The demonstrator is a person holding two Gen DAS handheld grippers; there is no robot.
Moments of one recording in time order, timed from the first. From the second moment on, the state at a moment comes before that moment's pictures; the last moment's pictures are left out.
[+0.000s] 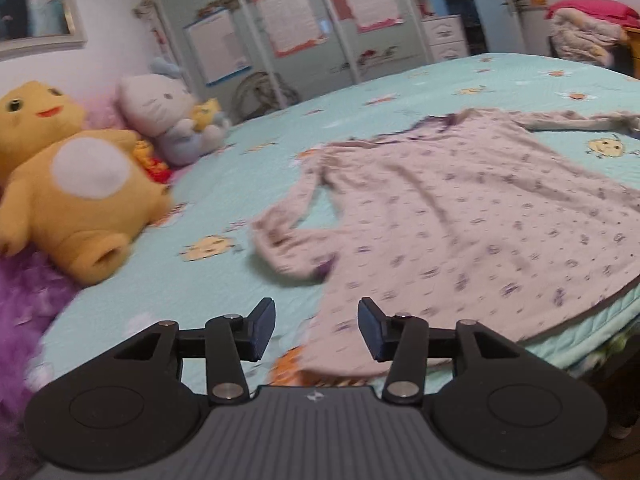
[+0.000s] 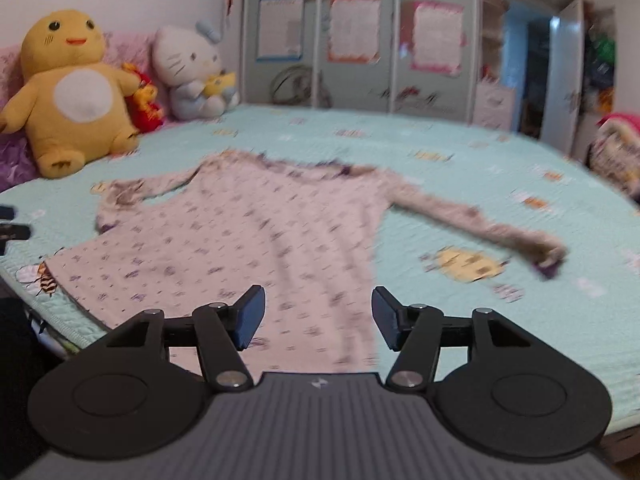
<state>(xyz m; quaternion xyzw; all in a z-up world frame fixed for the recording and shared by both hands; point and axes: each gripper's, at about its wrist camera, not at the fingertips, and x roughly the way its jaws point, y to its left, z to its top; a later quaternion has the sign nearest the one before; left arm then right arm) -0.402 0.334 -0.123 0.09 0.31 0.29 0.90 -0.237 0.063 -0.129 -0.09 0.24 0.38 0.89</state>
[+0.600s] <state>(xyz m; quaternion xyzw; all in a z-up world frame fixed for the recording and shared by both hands) -0.381 0.350 -0.138 0.04 0.33 0.29 0.90 -0.225 0.076 -0.154 -0.08 0.27 0.36 0.89</state>
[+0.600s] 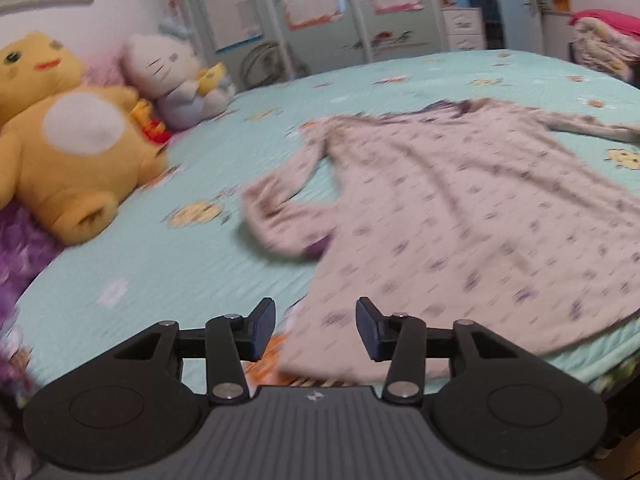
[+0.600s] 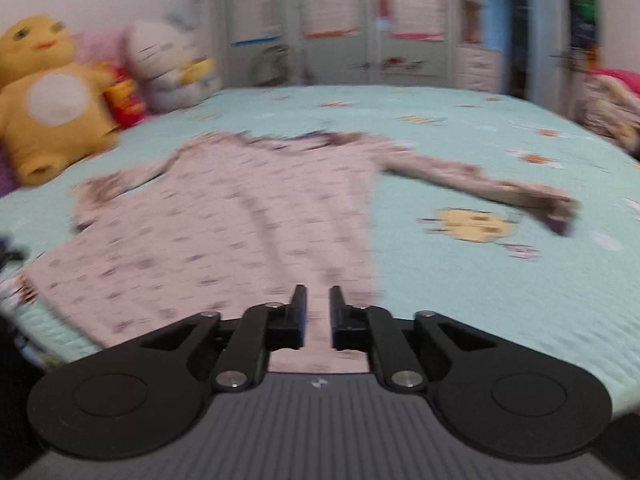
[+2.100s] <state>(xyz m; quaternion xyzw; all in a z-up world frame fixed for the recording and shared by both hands) -0.342 0.372 -0.181 -0.03 0.38 0.34 0.86 -0.227 0.090 -0.194 -0.14 0.31 0.34 0.88</state>
